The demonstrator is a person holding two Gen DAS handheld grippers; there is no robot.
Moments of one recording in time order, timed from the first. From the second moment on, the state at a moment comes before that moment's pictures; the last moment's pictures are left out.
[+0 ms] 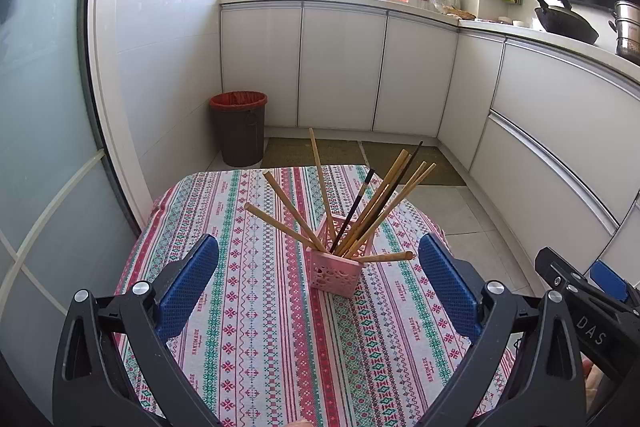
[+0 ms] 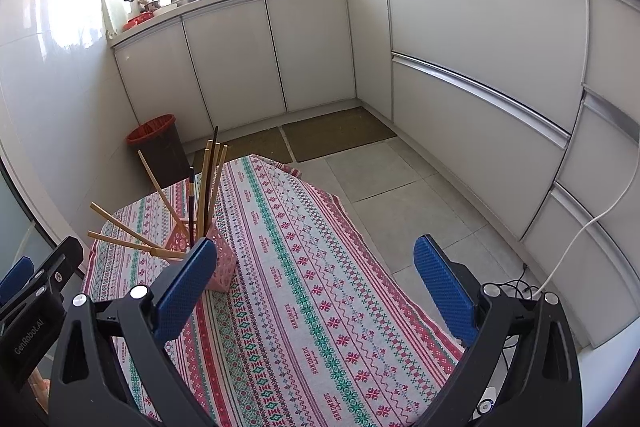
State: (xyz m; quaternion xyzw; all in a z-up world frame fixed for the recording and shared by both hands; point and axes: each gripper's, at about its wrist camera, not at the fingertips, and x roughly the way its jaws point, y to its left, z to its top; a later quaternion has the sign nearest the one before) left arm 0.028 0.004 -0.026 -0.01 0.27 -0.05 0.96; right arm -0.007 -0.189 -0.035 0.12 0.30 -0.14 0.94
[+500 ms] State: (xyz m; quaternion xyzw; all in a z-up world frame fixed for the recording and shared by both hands) left arm 0.028 0.006 -0.026 -0.02 0.27 -0.05 0.96; right arm -0.007 -0.188 -0.038 0.12 0.30 -0.14 0.93
